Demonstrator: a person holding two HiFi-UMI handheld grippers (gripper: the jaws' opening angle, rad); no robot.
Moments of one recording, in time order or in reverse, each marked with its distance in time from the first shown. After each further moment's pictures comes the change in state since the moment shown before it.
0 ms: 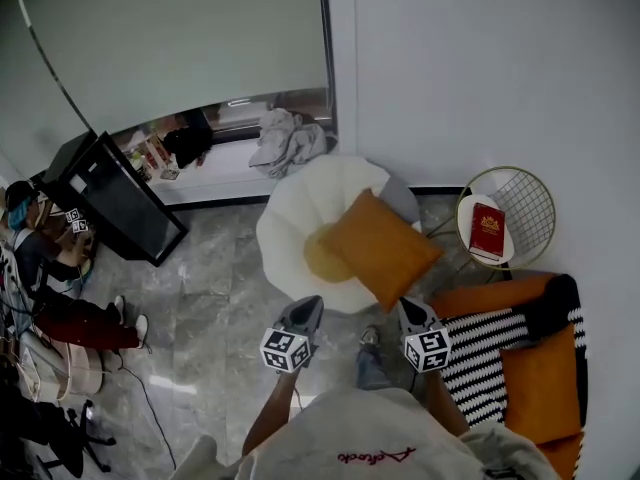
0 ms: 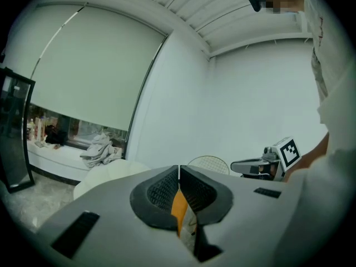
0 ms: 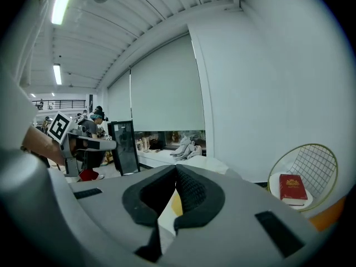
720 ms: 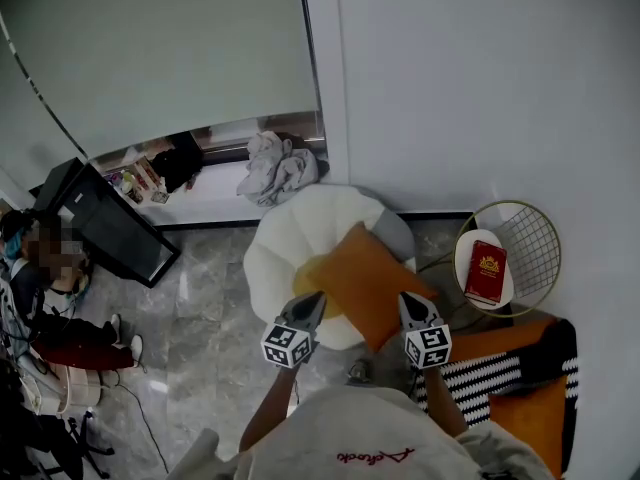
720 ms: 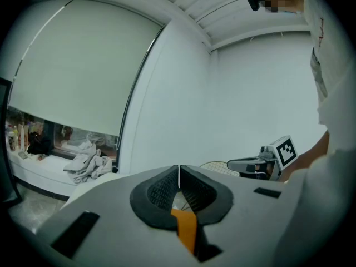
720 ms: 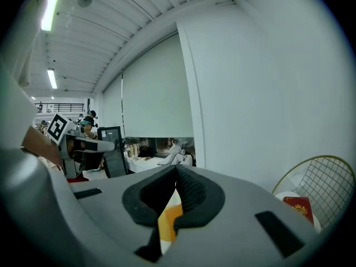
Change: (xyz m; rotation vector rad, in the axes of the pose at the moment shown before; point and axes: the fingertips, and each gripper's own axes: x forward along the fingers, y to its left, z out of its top) left arm 0.212 0.039 0.075 0.043 0.008 -0.010; right arm 0.132 -0.177 0.067 0.013 -0.045 0.007
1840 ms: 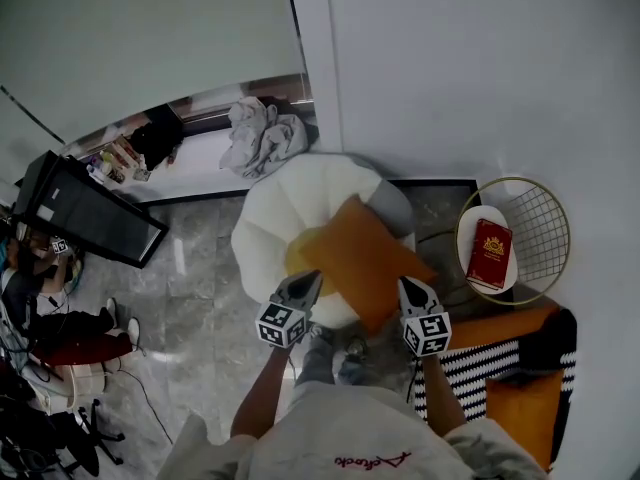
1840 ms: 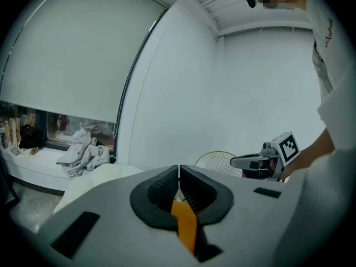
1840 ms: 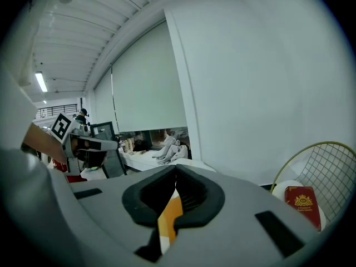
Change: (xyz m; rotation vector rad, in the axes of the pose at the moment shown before) left arm 0.091 0.048 -0.022 -0.021 0.137 -0.024; right arm 0.064 -0.059 -0.032 0.076 0.096 -0.016
